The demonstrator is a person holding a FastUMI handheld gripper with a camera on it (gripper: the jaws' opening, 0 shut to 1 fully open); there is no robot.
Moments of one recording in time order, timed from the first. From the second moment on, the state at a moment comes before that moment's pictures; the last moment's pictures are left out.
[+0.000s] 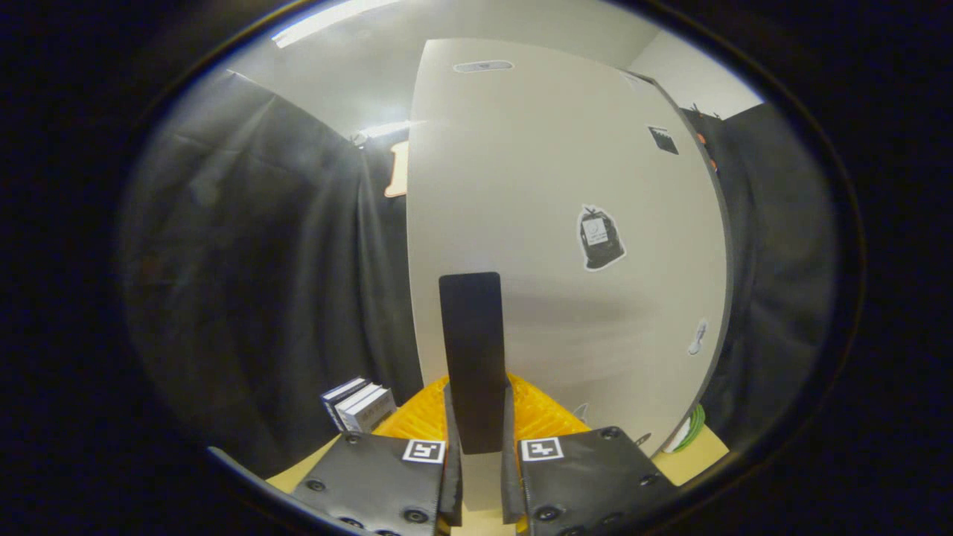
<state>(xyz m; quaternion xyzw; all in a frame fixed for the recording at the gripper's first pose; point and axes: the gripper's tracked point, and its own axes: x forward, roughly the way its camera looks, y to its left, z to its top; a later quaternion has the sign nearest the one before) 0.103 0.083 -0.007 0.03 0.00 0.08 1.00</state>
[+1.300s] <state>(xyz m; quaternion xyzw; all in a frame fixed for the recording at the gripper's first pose) 0.061 0.005 -0.008 0.04 0.02 0.11 0.99</state>
